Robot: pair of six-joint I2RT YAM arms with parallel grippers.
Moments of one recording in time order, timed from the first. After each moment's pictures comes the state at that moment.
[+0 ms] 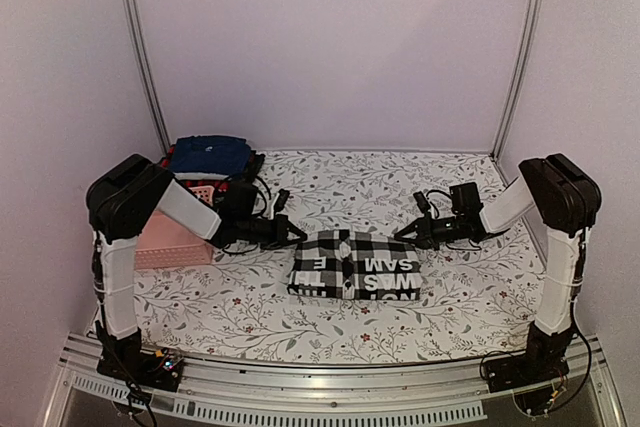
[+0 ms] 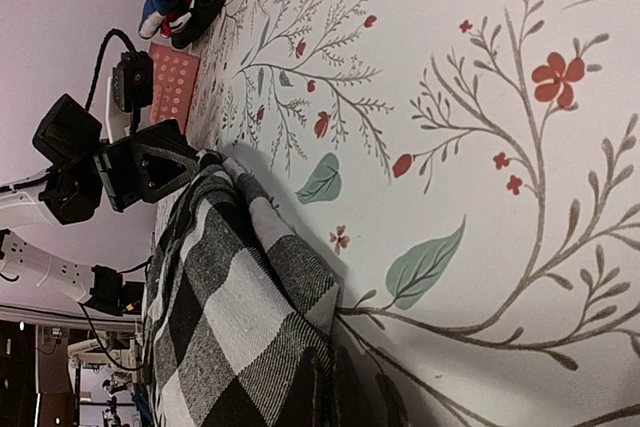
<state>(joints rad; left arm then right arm) -0.51 2.11 0.97 0.50 0.62 -0.61 0.26 2.03 0.88 0.39 -0.92 0.51</state>
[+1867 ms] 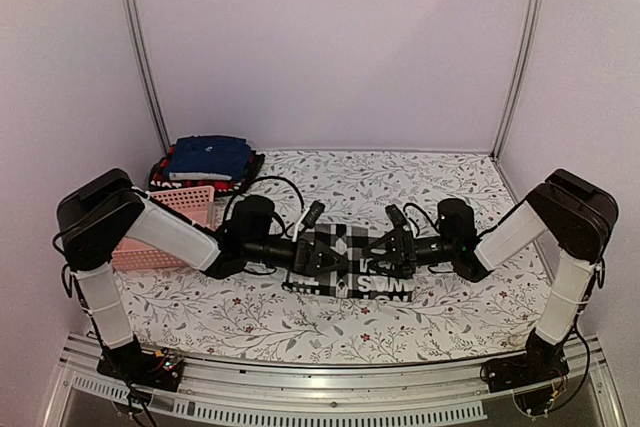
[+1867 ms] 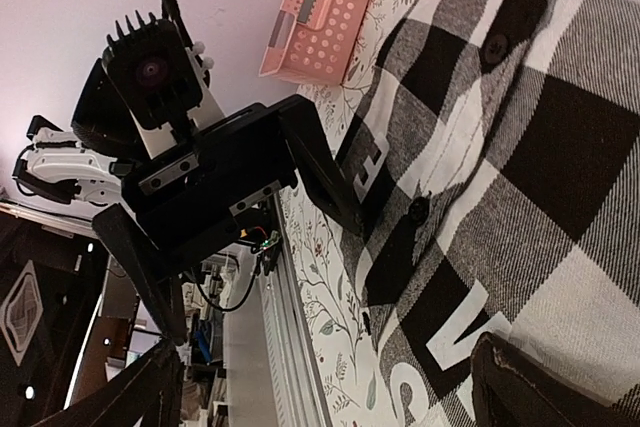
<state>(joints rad) -0.83 1.83 0.79 0.66 0.66 -0.64 0.58 1.80 0.60 0.87 -0.93 0.91</state>
